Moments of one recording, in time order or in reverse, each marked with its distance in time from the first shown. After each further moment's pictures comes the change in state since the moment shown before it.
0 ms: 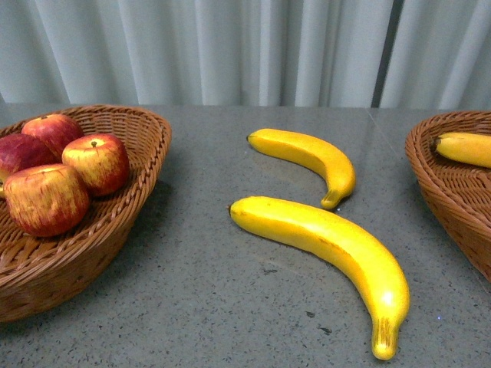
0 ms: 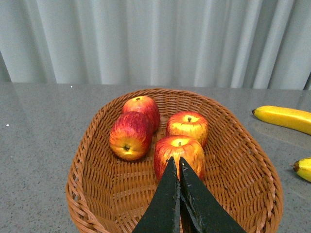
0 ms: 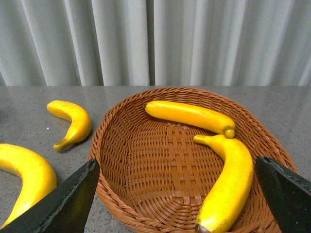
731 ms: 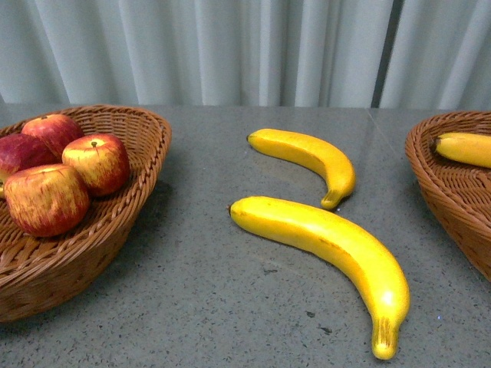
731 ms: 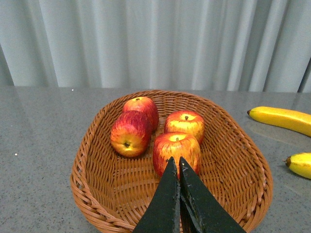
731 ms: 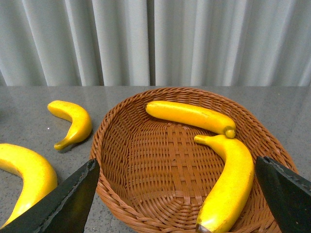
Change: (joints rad) left arm 0.002 -0.257 -0.042 -0.192 0.000 0.000; right arm 0.000 0.000 0.000 0.000 0.000 0.000
